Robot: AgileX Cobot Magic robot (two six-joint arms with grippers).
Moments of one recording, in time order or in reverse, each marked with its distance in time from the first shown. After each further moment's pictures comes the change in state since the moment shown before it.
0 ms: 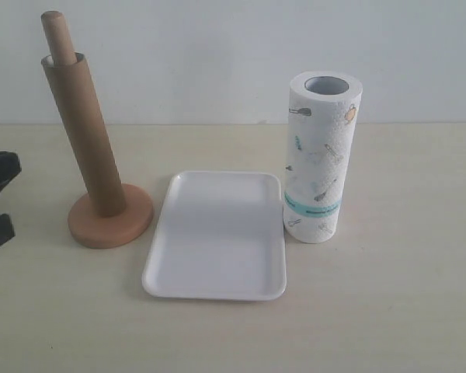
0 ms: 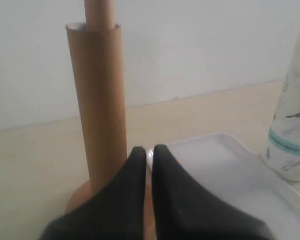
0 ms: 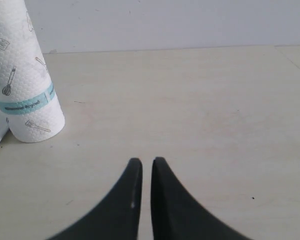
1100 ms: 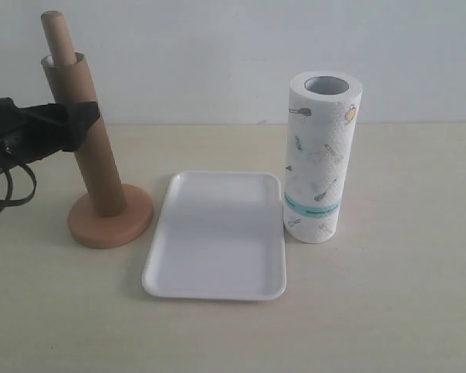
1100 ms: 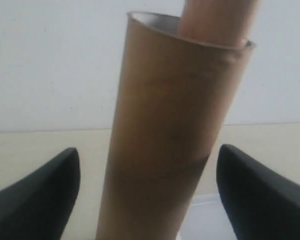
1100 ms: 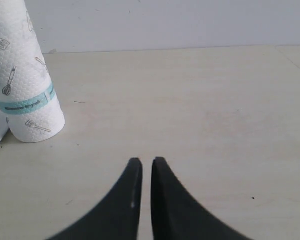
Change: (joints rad) left arm 0.002 0.632 -0.429 -0.130 -0.165 -0.035; right arm 0.000 0.000 0.000 0.000 0.000 -0.002
